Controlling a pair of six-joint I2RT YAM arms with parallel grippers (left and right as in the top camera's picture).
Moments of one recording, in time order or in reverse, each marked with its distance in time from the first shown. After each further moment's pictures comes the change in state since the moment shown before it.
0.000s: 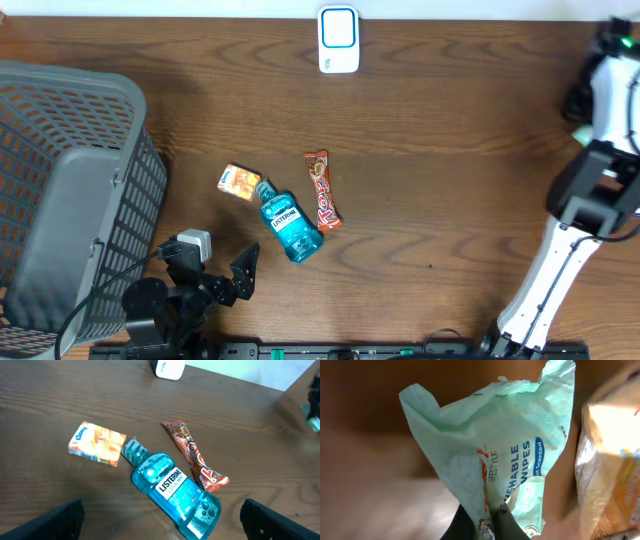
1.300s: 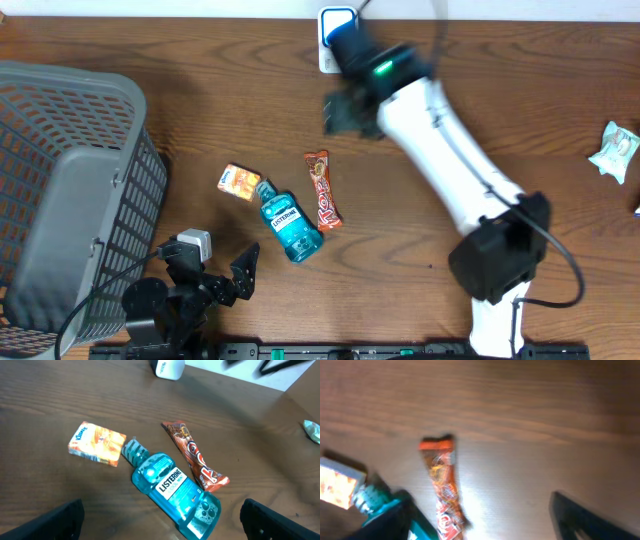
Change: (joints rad) left arm 0.000 0.000 0.000 0.000 0.000 0.000; right arm 1.003 -0.470 -0.377 0.023 -0.299 0.456
